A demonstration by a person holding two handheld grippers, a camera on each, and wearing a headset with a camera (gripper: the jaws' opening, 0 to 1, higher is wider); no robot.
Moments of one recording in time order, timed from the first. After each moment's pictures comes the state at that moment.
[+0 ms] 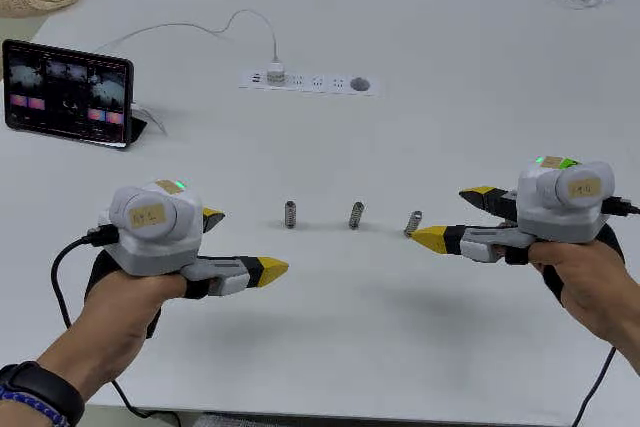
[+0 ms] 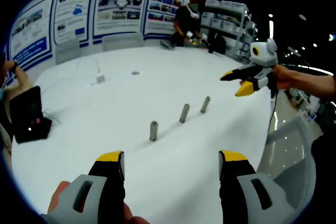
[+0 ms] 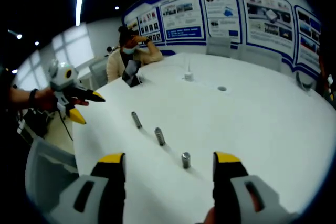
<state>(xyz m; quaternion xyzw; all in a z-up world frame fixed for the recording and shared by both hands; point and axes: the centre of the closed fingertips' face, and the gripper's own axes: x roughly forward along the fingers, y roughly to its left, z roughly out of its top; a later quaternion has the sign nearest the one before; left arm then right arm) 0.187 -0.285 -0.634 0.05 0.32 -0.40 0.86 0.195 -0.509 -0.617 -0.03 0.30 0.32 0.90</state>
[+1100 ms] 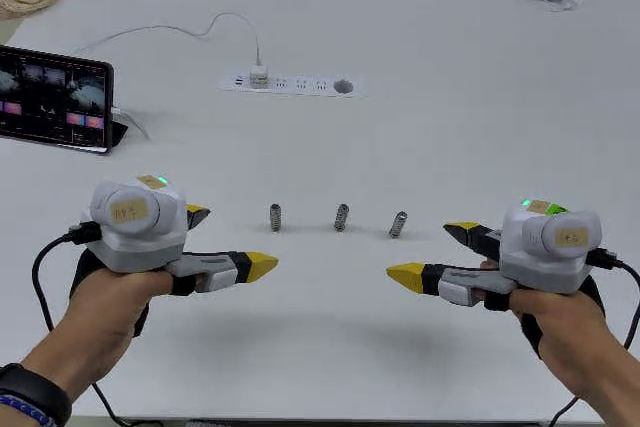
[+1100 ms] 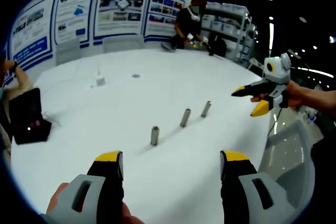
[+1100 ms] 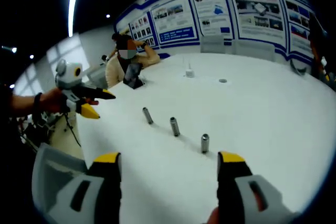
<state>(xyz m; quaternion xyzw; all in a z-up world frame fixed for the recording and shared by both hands) 0.191 -0.289 -0.625 0.04 0.31 -0.40 0.86 0.158 -0.496 -0.631 0.01 0.31 0.30 0.90</state>
